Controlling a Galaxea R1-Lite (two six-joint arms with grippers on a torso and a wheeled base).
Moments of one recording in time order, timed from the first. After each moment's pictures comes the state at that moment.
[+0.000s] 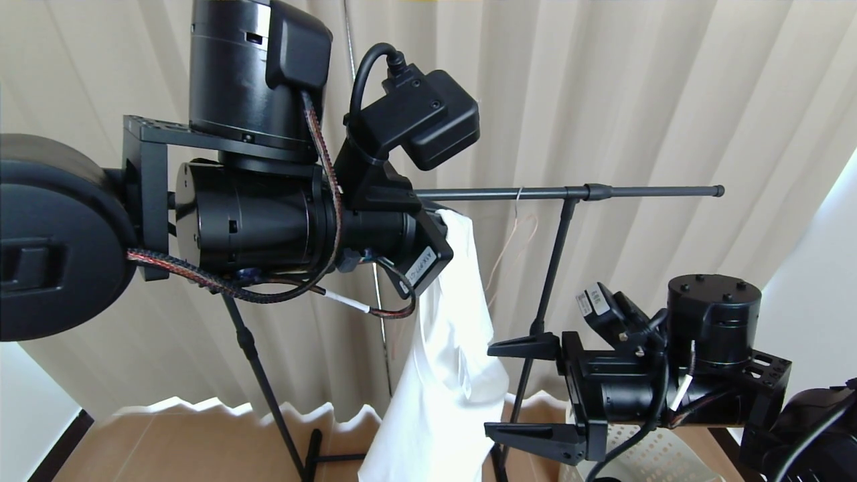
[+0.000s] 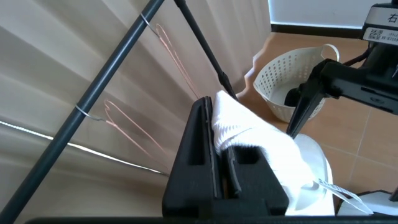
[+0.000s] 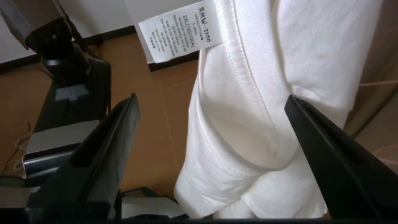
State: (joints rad) left arm -0.77 1.67 -1.36 0.01 -0.06 0.51; right arm 0.53 1.79 -0.50 -0.97 0.82 -0.05
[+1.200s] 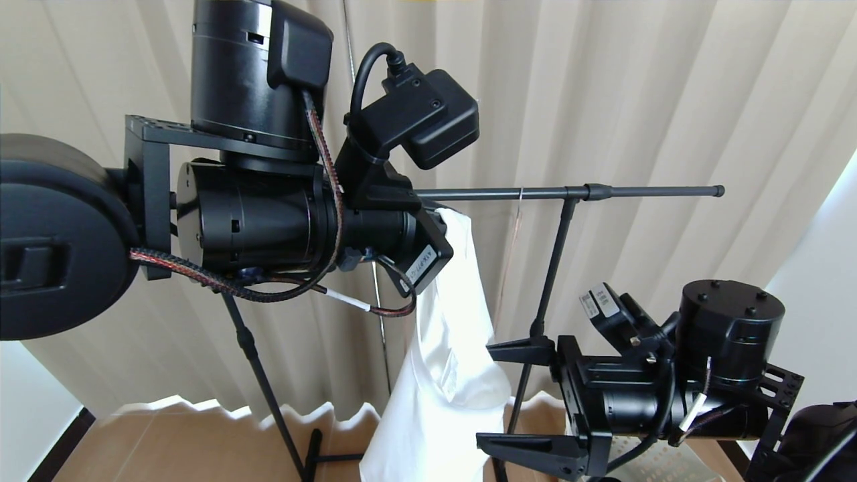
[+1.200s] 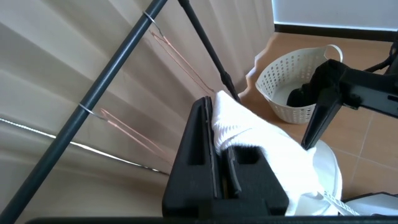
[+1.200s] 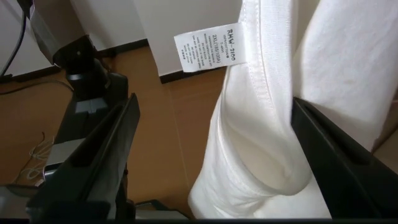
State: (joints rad) left arm -0.77 1.68 -1.36 0.01 -0.05 0.51; right arm 0.60 1.78 -0.46 -1.09 0.80 0.05
